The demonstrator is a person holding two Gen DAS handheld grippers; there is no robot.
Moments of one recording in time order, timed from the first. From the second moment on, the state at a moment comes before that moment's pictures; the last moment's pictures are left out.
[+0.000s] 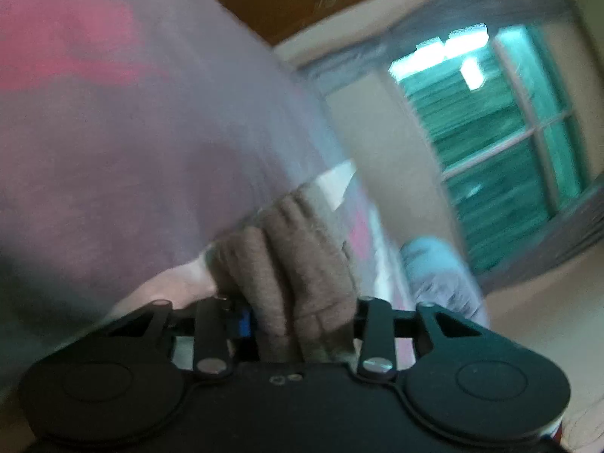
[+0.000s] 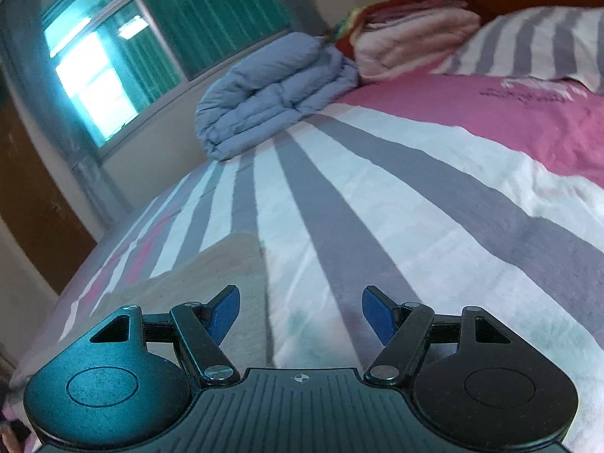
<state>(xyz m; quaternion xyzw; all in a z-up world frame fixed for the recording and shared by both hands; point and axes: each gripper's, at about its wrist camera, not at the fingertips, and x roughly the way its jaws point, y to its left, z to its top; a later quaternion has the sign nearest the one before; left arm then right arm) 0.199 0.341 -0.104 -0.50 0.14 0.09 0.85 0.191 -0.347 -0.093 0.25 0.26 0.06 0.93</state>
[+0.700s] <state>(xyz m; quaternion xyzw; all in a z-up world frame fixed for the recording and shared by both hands) 0.255 0.087 0.040 -0.16 0.14 -0.06 0.98 0.171 -0.394 -0.070 0.29 0.24 0.03 0.93</state>
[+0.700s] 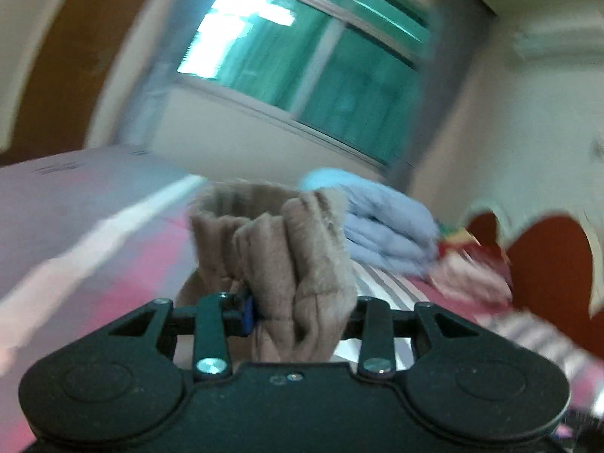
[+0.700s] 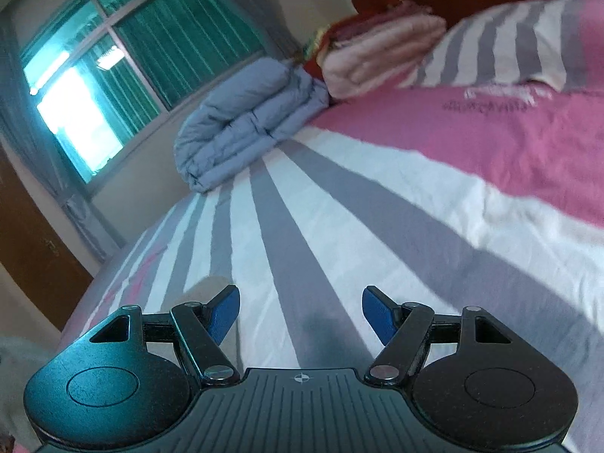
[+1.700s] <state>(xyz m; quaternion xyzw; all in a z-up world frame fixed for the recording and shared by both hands) 0.234 -0.028 -0.018 -0.03 0.18 -0.17 0.97 0.158 -0.437 -0.087 0.38 0.21 0.03 0.90</state>
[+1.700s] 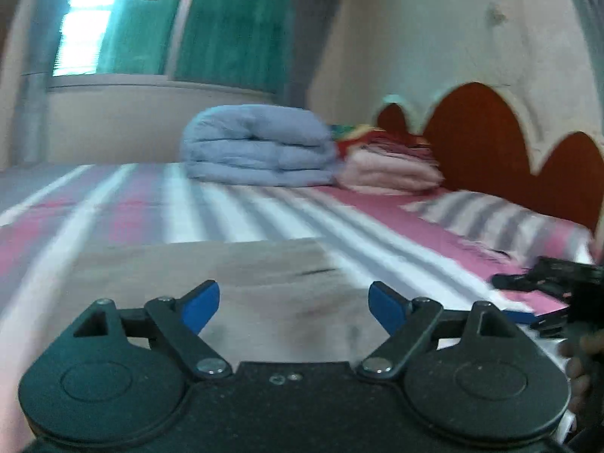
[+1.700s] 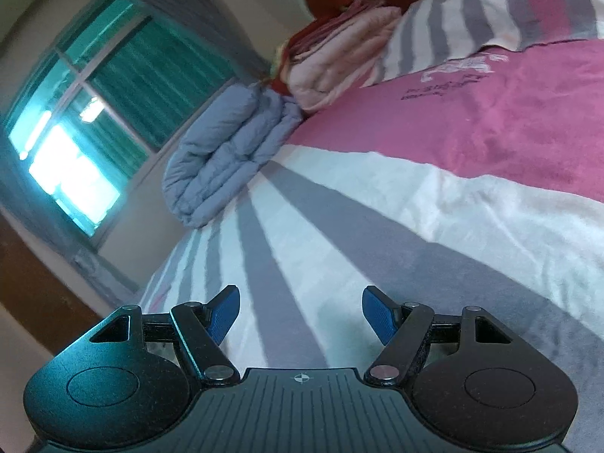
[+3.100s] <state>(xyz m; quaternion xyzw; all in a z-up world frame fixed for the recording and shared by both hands) 0.190 0.153 -0.066 -0.16 0.25 0.05 0.95 0.229 -0.330 -0.099 0.39 0.32 0.16 0.85</state>
